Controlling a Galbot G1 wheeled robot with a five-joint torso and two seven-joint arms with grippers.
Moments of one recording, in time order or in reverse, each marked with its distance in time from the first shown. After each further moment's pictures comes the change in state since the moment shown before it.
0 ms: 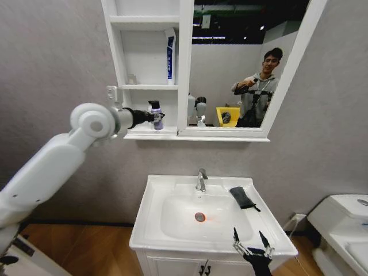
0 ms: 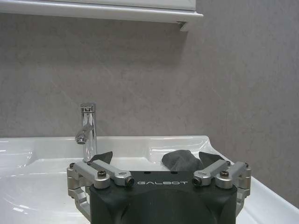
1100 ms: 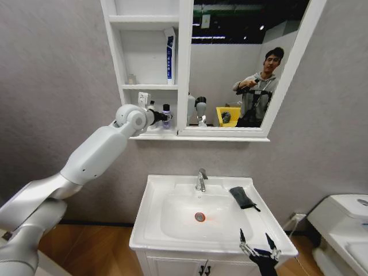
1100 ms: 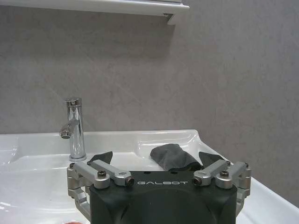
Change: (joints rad) left arm -0.055 -0.193 0.070 0.303 0.254 -0.034 0.110; right arm 0.013 -0.024 0.036 -0.053 0.055 0.025 0.003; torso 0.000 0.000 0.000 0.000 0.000
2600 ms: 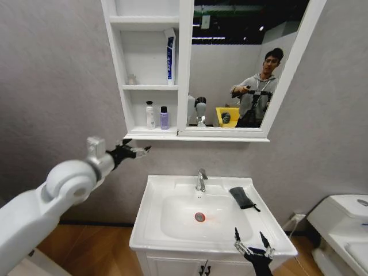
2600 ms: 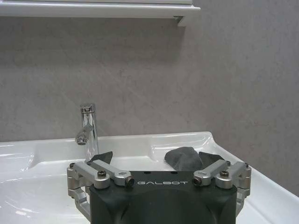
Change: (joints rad) left arm 1.092 0.537 -0.762 -0.808 0.216 -0.151 0.013; right arm 0.013 0.005 -0.027 0.028 0.010 -0.028 -0.023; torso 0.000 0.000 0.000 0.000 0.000
